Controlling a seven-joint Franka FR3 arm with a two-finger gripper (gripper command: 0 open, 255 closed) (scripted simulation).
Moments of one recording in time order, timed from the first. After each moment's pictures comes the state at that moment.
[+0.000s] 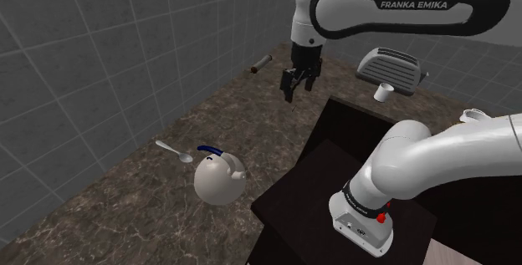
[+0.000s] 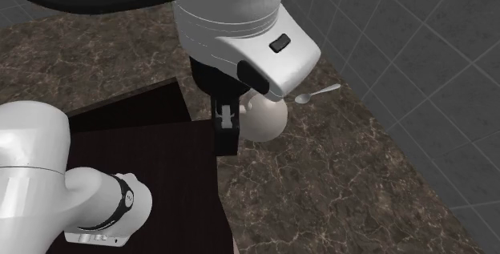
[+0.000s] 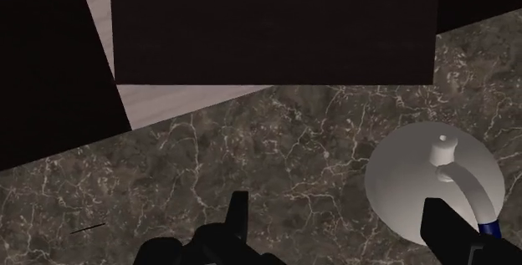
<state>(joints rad) 0.11 -0.68 0.06 -2.48 0.01 1.68 0.18</state>
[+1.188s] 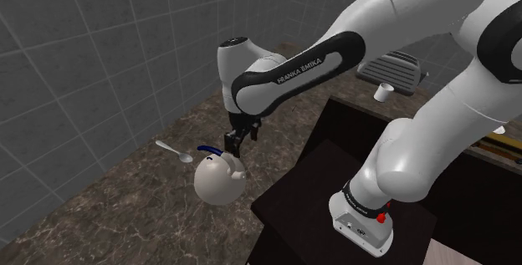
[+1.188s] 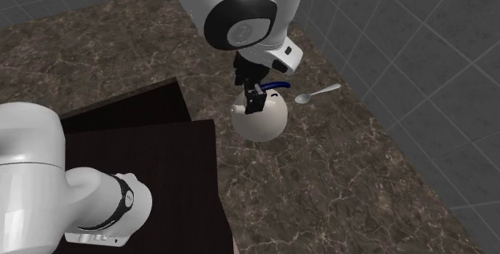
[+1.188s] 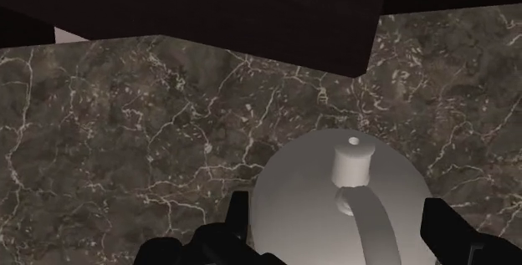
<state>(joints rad) 0.26 -0.13 0.24 -2.46 0.10 2.12 0.24</state>
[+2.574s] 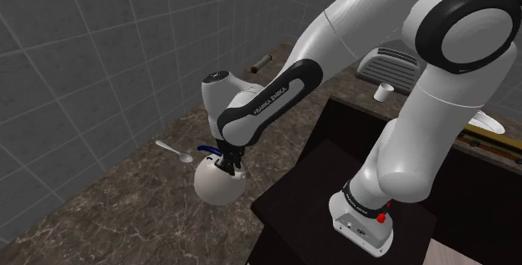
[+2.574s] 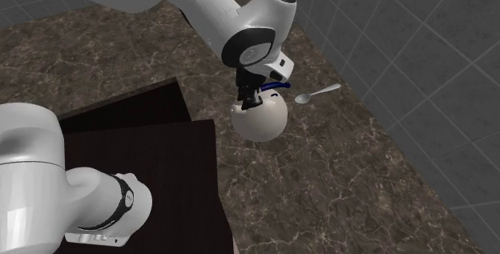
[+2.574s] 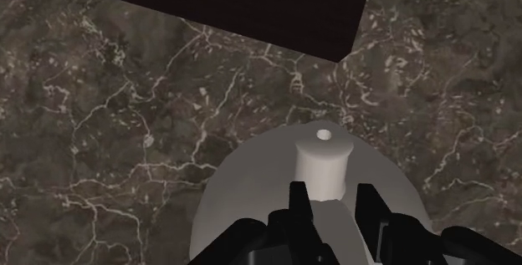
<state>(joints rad) 0.30 0.12 0.28 -2.42 0.06 2.31 0.27</state>
